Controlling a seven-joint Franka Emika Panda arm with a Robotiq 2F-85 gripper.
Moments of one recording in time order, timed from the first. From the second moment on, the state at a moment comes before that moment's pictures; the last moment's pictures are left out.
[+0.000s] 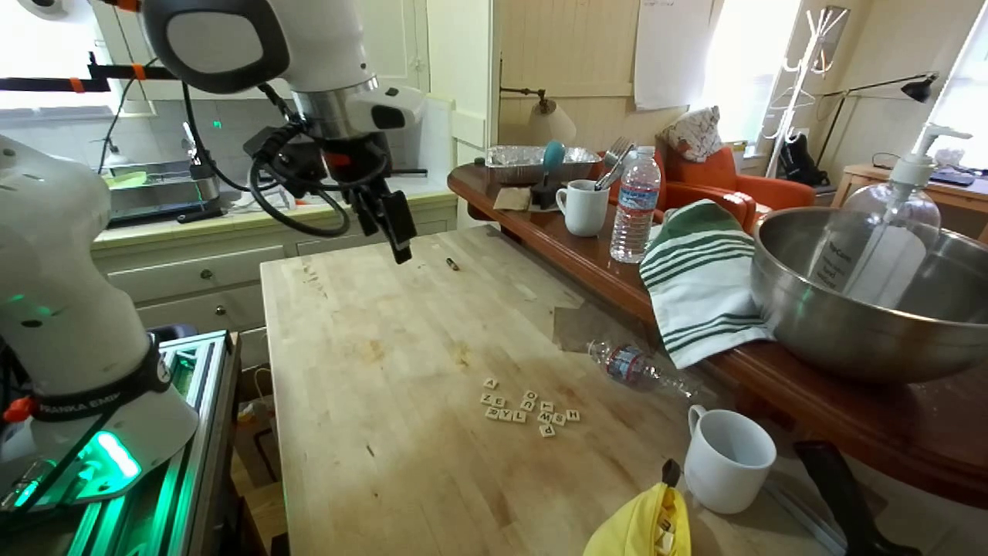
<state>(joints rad) 0.03 -0.72 -0.28 -2.76 -0.02 2.24 -0.49</state>
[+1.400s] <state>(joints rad) 0.03 -0.11 -0.36 -2.72 0.21 2.83 -0.72</state>
